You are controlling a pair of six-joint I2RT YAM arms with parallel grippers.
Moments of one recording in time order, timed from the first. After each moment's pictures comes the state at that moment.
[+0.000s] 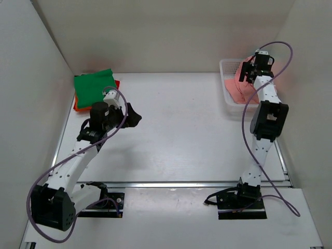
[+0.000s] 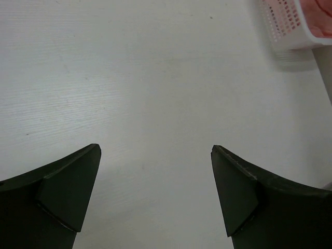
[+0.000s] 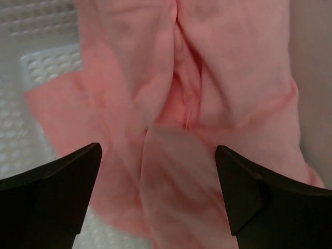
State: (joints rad) left arm -0.23 1.05 0.78 -0.15 0.27 -0.36; right arm -0.19 2.22 2.00 -0.41 0.12 -0.01
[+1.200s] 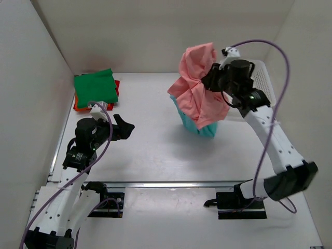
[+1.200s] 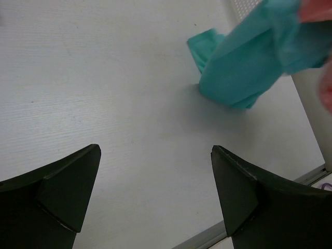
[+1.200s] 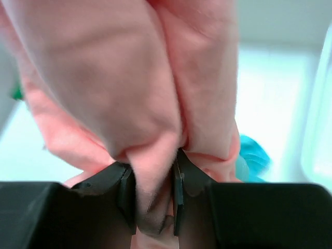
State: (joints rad) left arm -0.21 0.69 0.70 -0.34 0.26 -0.41; right arm 0.33 1.30 1.50 -0.42 -0.07 0.25
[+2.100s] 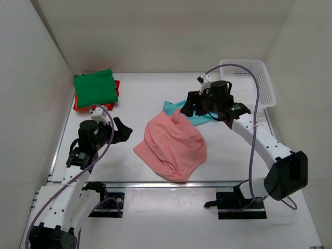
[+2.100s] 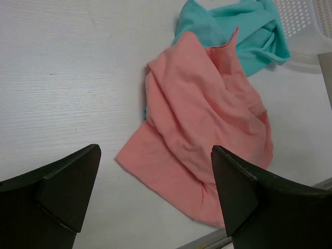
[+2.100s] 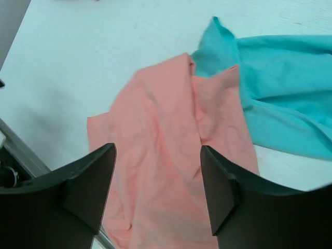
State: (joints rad) left arm -0.16 0.71 0.62 -0.34 0.25 -0.41; right arm 0.43 1.37 1.19 -0.34 -0.34 0.27
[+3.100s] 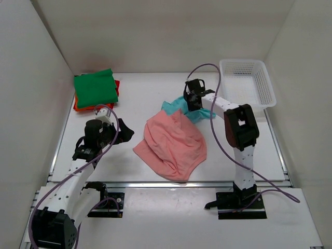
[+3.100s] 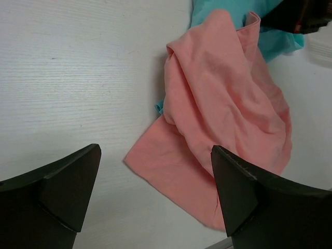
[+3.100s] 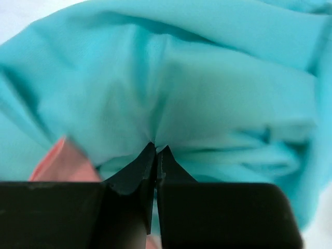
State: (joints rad) left arm -0.15 0.82 0.54 -0.24 0.24 -0.42; right arm 0.39 2.19 1.69 -0.45 0.12 0.12
